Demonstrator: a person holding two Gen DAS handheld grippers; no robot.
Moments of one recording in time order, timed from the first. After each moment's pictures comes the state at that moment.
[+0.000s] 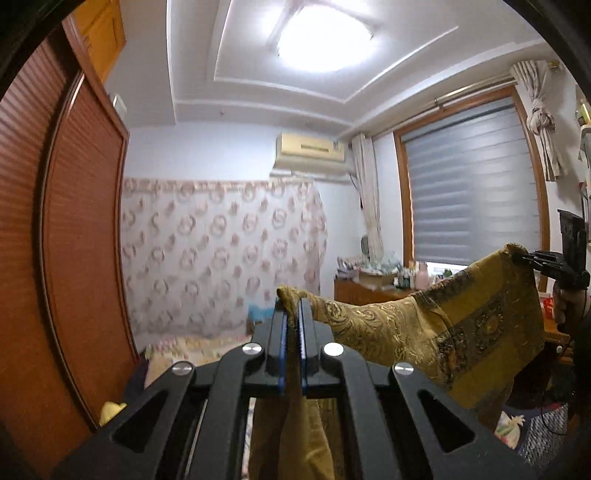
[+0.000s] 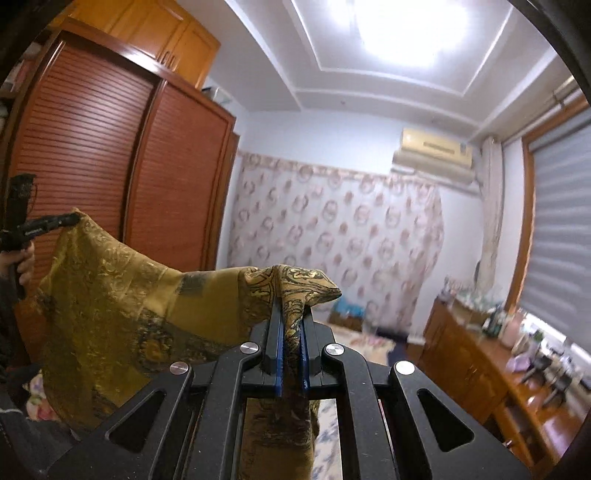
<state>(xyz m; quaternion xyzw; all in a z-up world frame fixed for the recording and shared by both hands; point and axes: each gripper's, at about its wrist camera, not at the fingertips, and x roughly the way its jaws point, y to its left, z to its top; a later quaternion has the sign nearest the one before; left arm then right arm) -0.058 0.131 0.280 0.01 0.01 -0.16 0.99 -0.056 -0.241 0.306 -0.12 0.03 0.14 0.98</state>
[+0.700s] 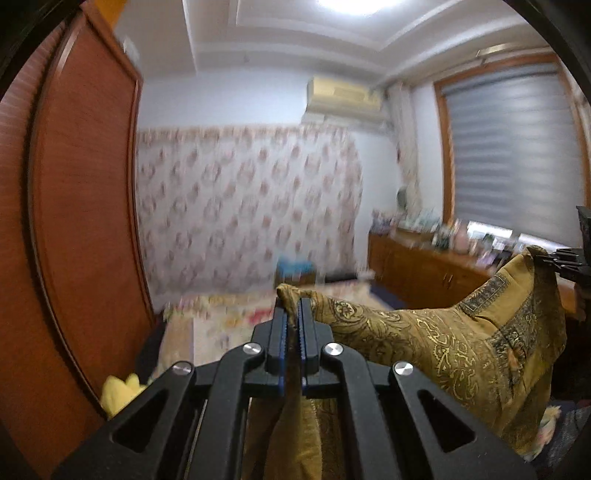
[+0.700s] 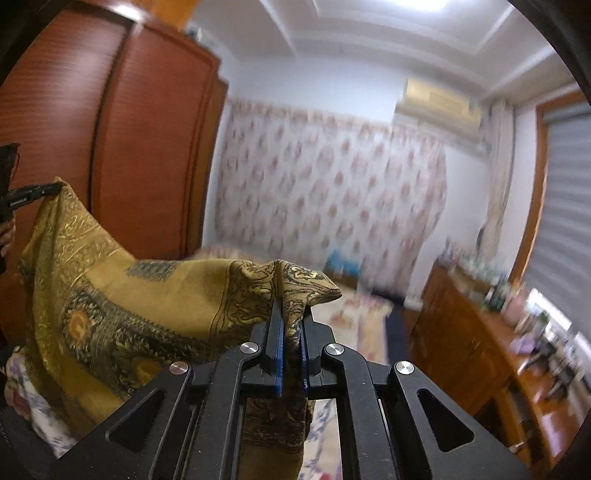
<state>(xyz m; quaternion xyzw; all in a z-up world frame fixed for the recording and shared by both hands) 0.130 0.128 0.176 0.01 0.13 -0.09 0.99 0.155 -0.262 0.182 -0.13 0.18 0.13 0.97</state>
